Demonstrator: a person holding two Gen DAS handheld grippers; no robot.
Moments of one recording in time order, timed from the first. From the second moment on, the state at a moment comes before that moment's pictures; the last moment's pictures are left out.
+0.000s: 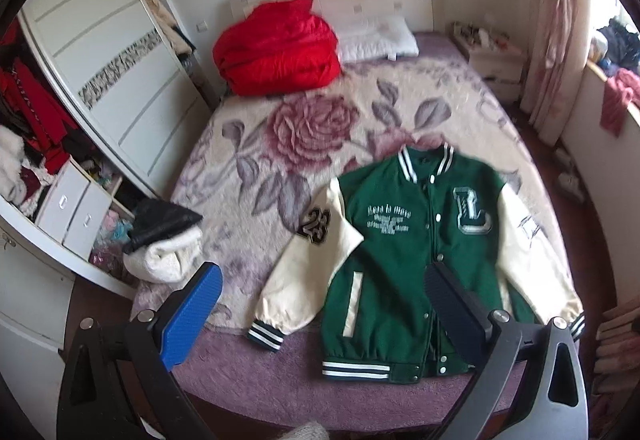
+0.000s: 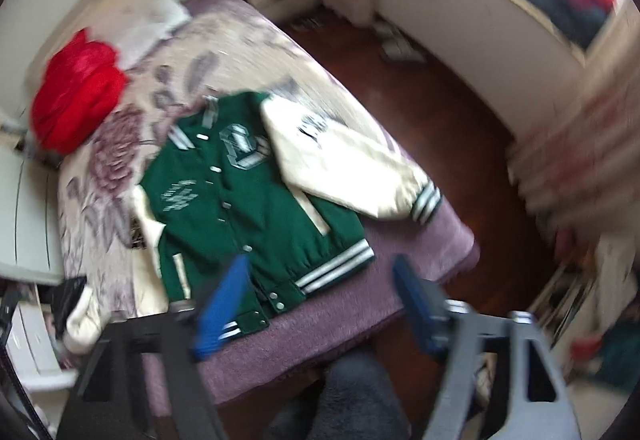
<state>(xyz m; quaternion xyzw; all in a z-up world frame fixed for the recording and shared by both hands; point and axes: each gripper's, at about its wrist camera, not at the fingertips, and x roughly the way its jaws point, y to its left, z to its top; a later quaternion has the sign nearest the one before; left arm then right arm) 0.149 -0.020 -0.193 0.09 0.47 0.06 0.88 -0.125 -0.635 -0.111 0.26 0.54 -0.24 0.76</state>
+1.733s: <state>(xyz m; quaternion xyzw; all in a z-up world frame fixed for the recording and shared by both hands) 0.352 0.053 -0.555 0.05 0.62 0.17 0.77 0.468 -0.252 -0.529 0.06 0.53 0.12 0.84</state>
